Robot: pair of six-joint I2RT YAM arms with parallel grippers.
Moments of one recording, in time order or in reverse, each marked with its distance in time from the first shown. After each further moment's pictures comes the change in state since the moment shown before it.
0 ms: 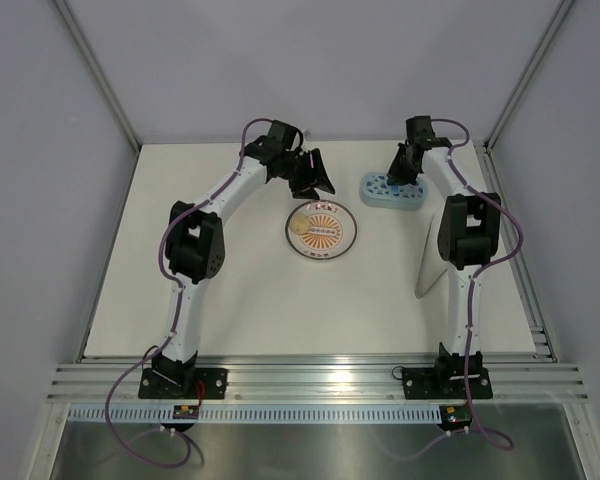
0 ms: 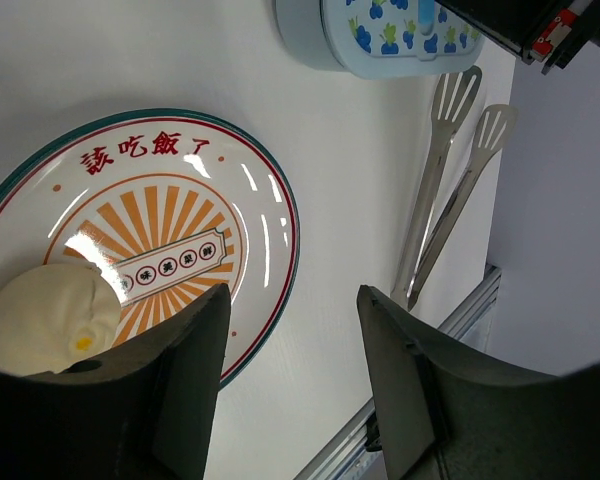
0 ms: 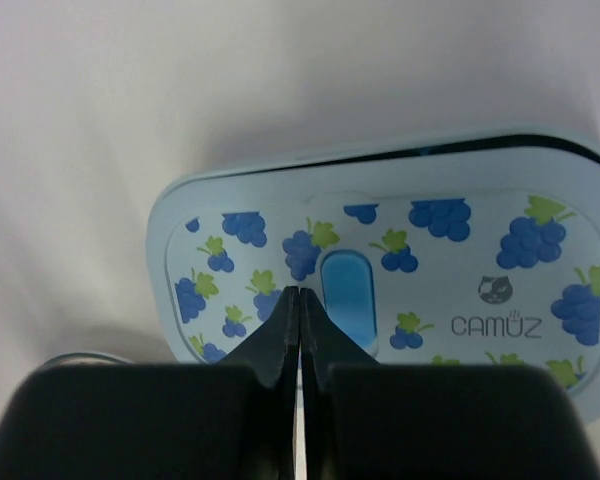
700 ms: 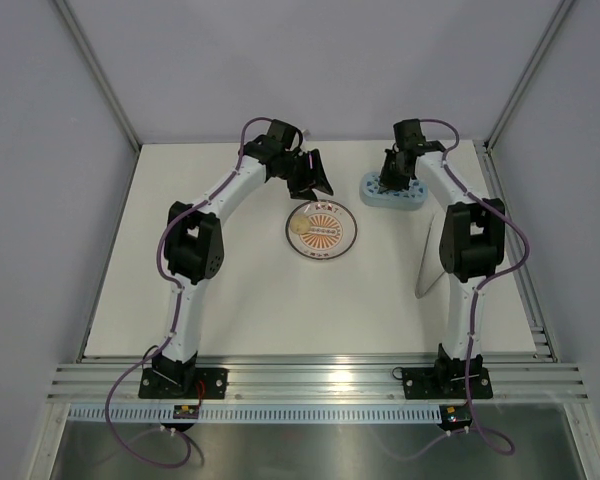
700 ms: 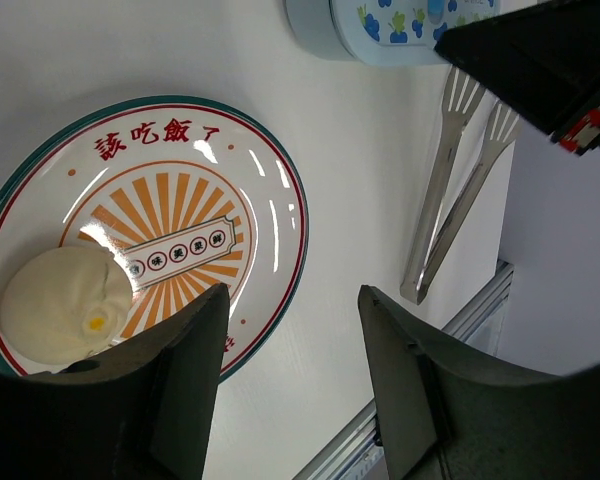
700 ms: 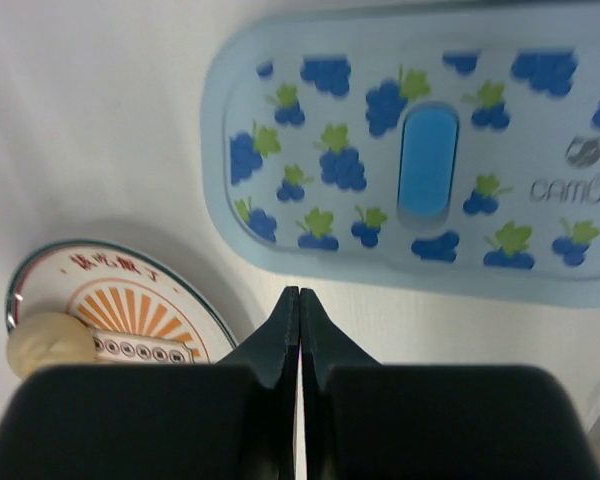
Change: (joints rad) left arm 0.004 -0.021 -0.003 -0.035 -0.016 0.030; right arm 0.067 -0.154 -0.136 -0.021 0.023 -0.084
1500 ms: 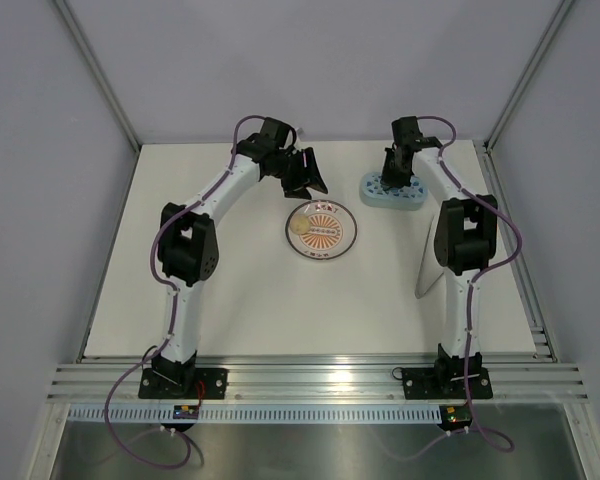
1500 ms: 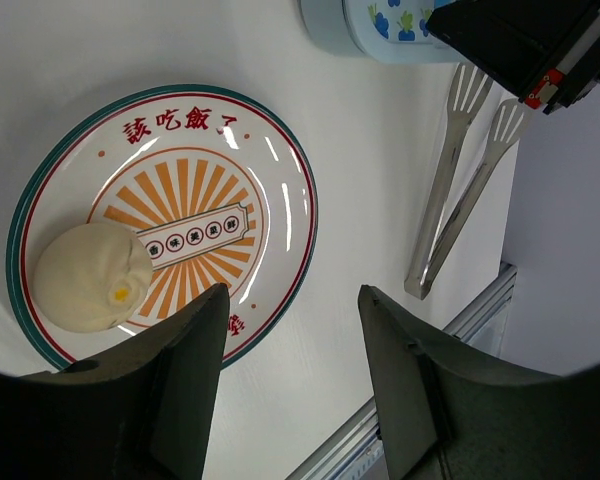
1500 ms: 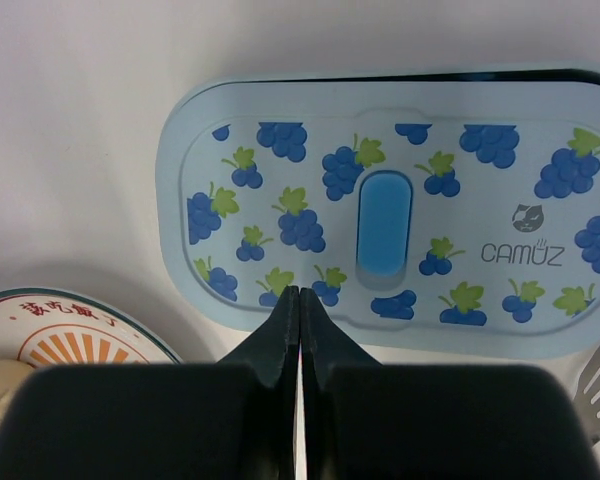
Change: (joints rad) left arm 0.019 -0.042 -0.031 -0.021 -0.011 0.014; right arm 0.002 0.083 0.087 -0.049 0.064 -0.057
